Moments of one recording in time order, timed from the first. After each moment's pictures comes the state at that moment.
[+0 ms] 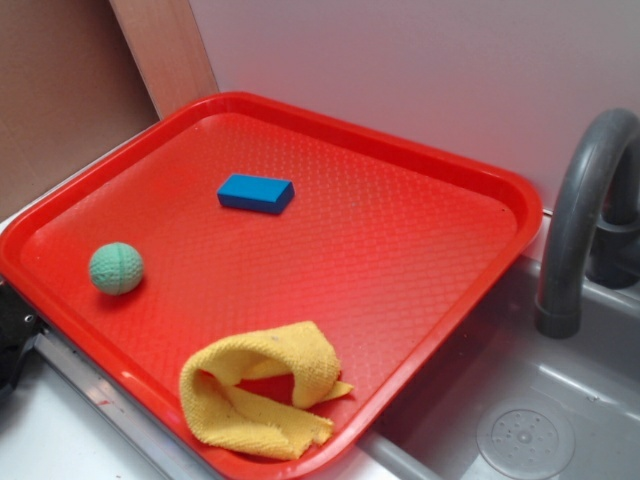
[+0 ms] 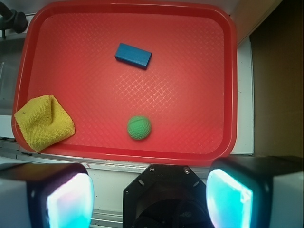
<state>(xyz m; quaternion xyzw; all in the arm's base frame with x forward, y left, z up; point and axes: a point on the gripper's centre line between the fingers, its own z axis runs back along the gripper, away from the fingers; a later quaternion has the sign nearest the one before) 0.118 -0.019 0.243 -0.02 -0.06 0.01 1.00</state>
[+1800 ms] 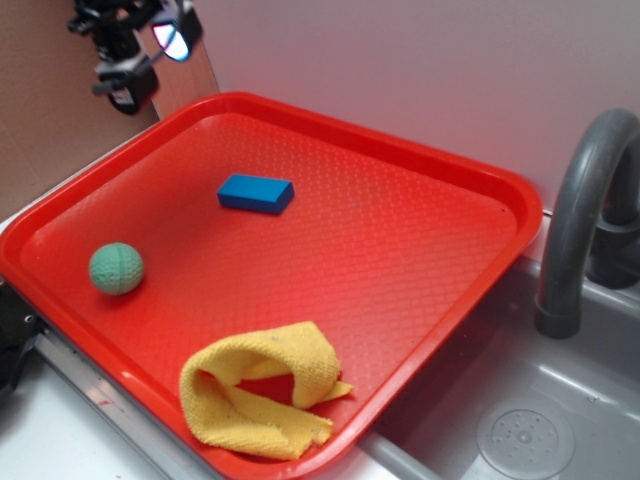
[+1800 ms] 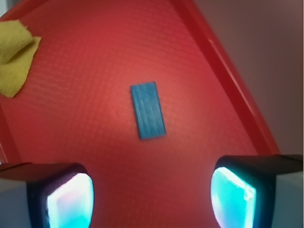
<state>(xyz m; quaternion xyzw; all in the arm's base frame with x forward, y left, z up) 0.262 -0.023 0.132 -0.02 -0.03 -0.52 0.85</state>
